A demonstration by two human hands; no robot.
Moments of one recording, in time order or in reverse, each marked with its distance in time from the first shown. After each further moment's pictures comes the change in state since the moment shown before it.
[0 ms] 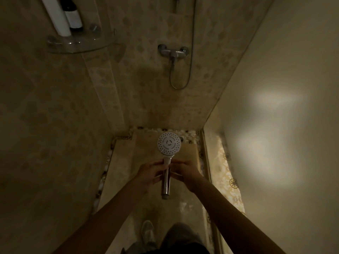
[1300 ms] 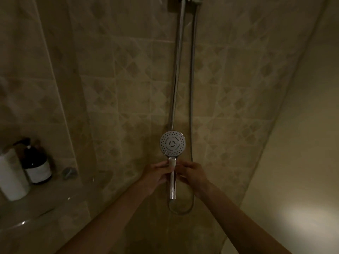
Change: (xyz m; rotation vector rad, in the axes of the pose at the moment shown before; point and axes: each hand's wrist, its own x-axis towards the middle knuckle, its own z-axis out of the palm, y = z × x) left_hand 0.307 0.528 0.098 0.151 -0.214 0.532; right_hand 0.290 -0.526 0.011 -0.010 0.021 -0.580
